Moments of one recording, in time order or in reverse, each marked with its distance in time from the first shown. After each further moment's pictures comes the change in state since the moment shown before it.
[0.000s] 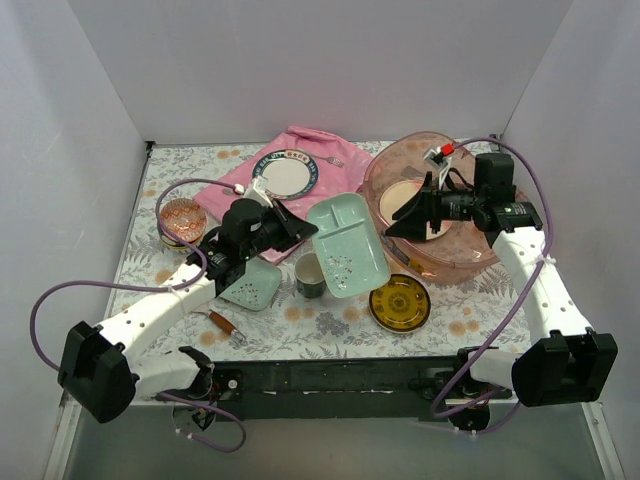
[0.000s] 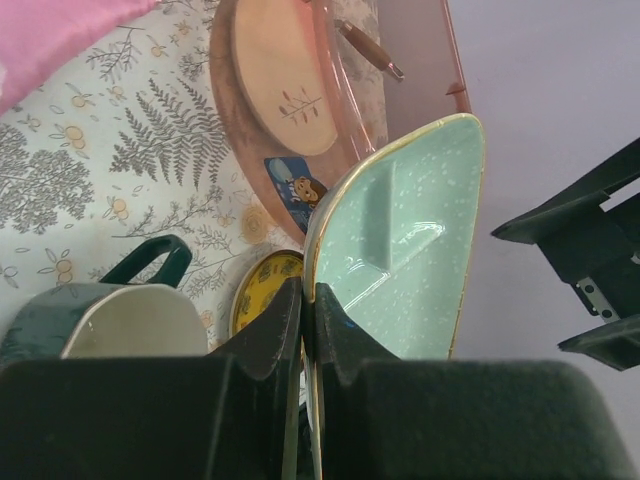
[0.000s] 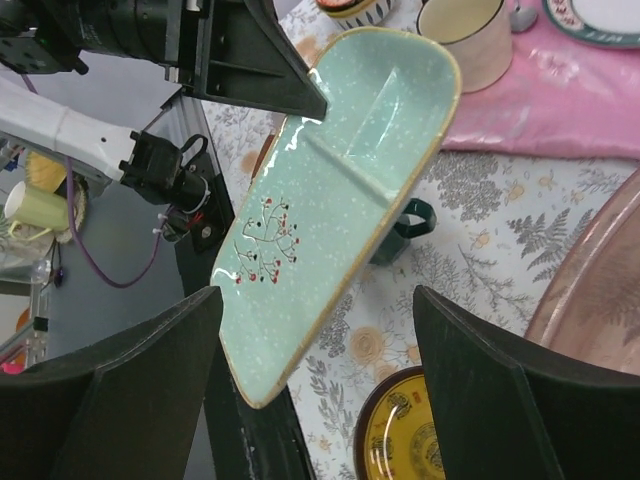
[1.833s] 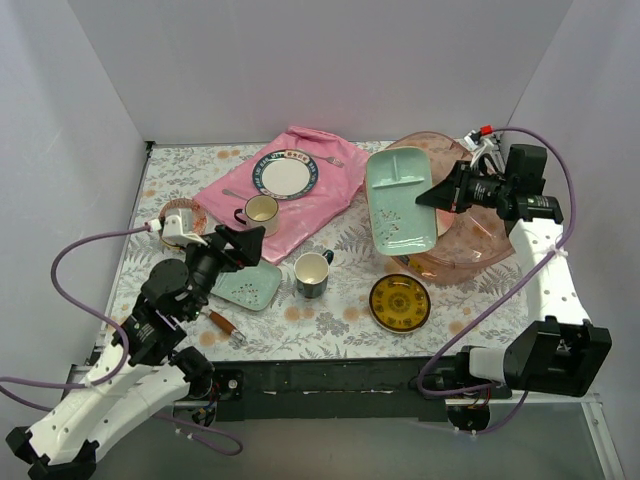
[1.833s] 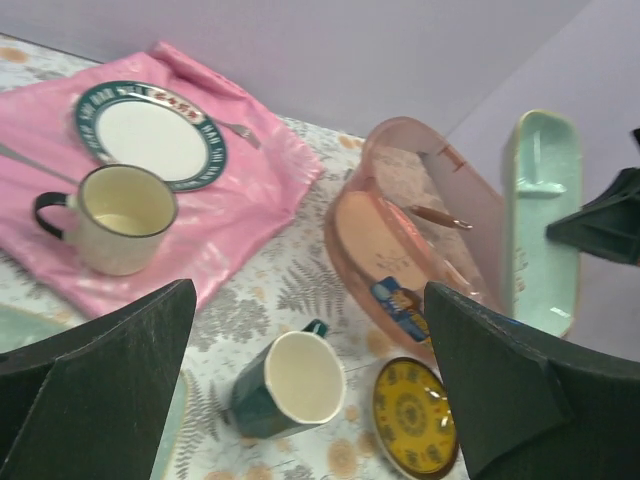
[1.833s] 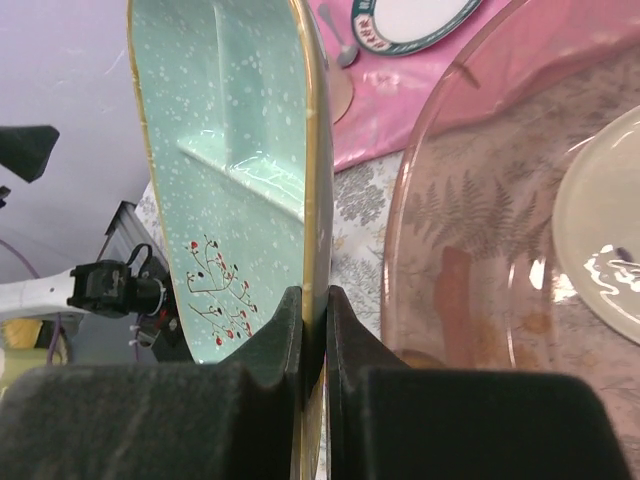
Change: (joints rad) left arm -0.114 -0.580 -0.095 -0.150 -0.506 0.439; right arm -0.161 0.037 0.031 0.040 0.200 0.248
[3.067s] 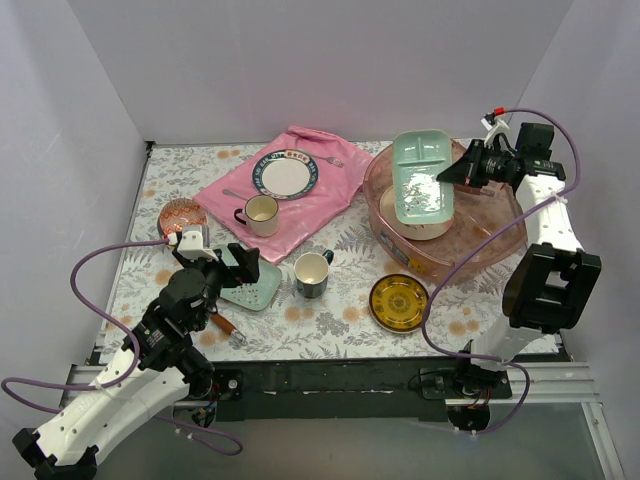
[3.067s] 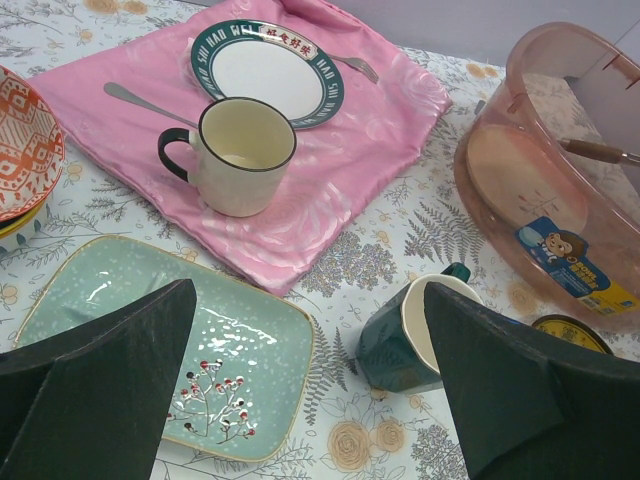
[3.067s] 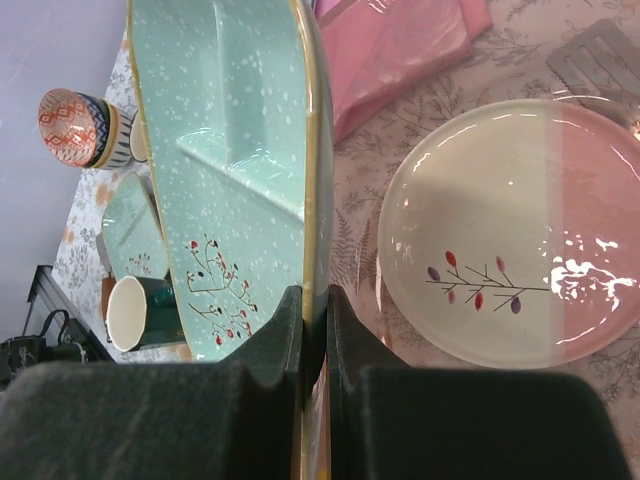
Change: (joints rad) left arm 0.001 -0.116 -0.181 -0.109 -0.129 0.171; right arm -0.140 0.390 0.279 -0.032 0.087 -0.121
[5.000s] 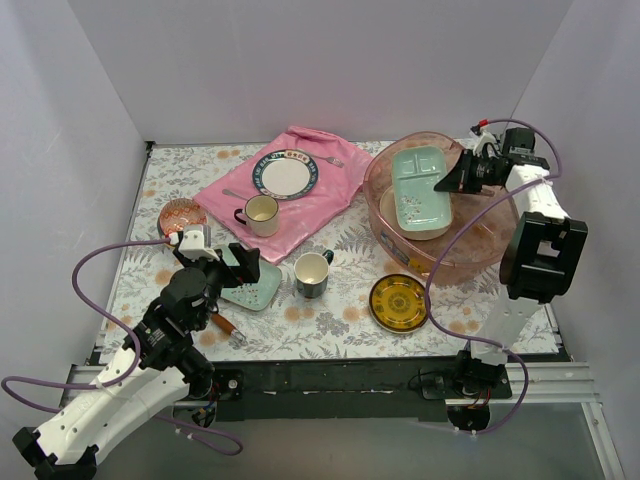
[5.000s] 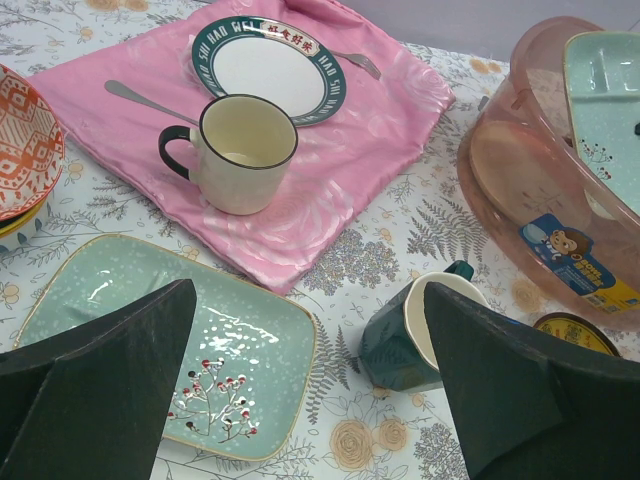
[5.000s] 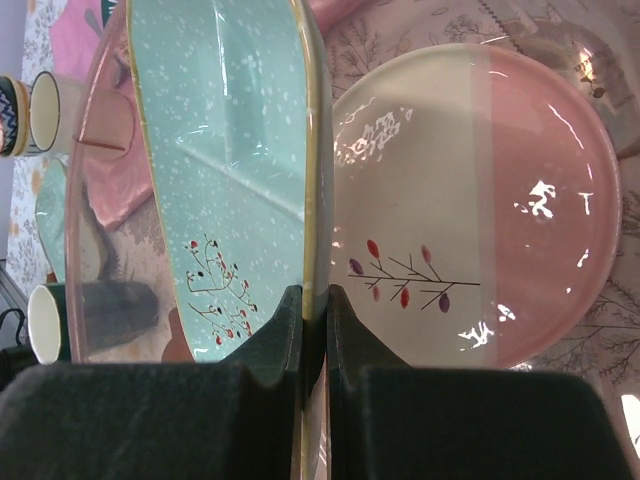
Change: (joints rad) left arm 0.000 0.009 0.000 0.000 0.000 0.003; right arm 0.001 0.238 0.092 -0.064 0.069 -0.102
